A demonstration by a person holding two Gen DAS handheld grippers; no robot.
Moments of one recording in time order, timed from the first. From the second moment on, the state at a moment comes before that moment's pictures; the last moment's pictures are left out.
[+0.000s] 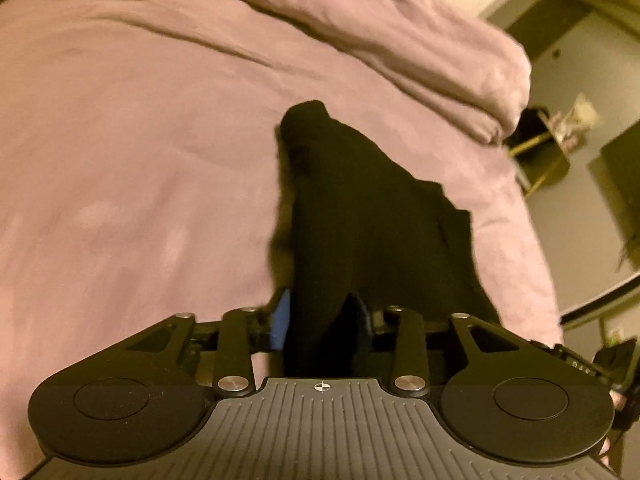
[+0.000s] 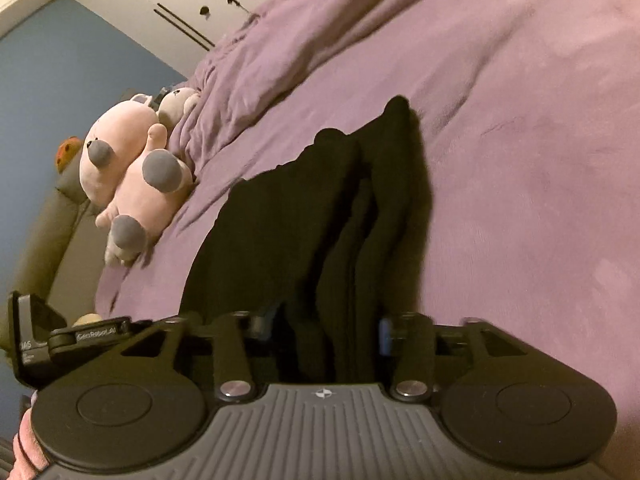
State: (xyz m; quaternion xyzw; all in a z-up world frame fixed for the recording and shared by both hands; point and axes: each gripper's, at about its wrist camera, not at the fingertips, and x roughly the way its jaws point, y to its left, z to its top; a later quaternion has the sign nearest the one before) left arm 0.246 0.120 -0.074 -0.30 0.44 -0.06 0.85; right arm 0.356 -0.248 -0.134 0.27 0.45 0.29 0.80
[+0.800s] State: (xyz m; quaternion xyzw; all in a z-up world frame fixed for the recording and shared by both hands) left arm 0.171 0.132 -0.078 -0.36 0.41 0.00 0.84; right arm 0.293 -0.310 -0.146 0.36 0.48 0.20 0.78
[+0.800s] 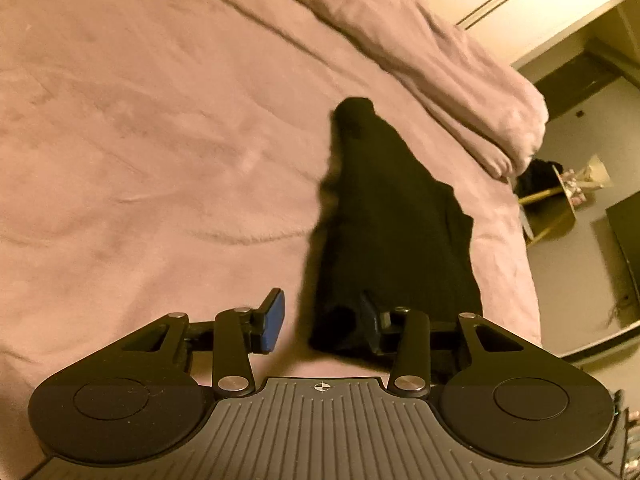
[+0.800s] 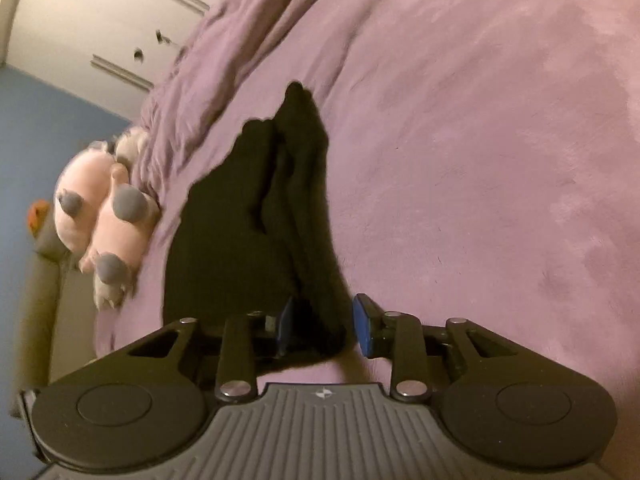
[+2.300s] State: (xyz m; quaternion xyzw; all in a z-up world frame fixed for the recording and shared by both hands) left arm 0.134 0.099 -0.077 -0.23 0.48 0.03 0.84; right arm 0.229 -0.240 -0.112 0.05 0.45 0.15 0.88
